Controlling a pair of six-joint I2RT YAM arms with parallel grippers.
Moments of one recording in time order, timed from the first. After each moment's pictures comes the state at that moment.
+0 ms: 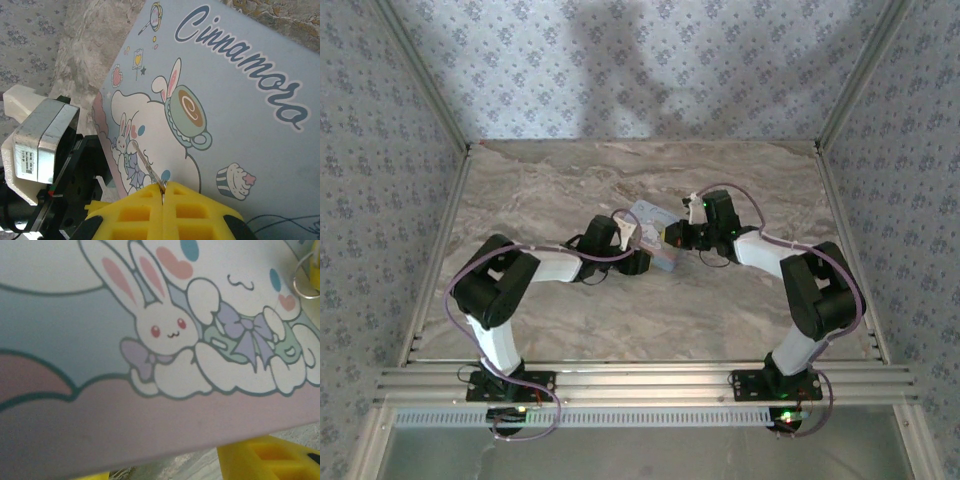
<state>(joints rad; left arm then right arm) -0.64 1.82 0.83 0.23 0.37 -0.36 0.40 1.66 0.88 0.07 -0.58 0.54</state>
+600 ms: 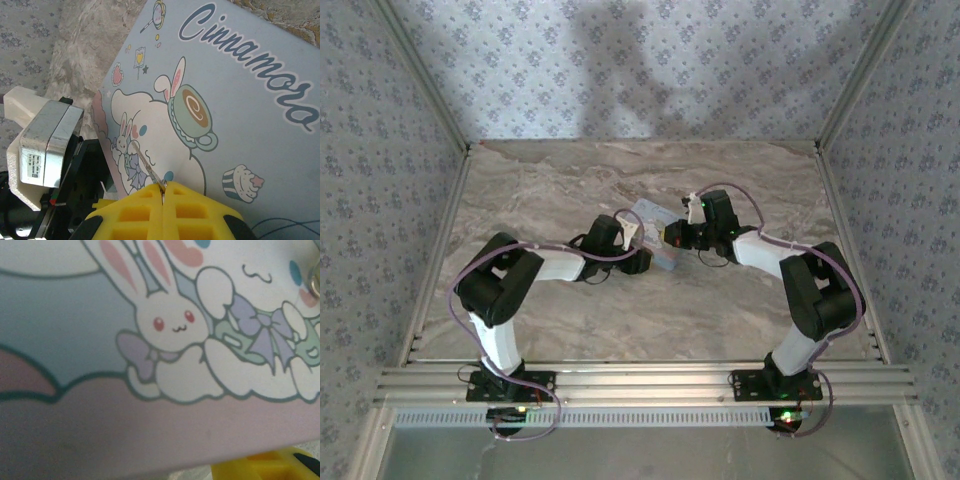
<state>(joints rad) -0.66 1.84 0.86 0.23 0.32 -0.36 0.41 1.66 0.88 0.07 -0.55 0.54</state>
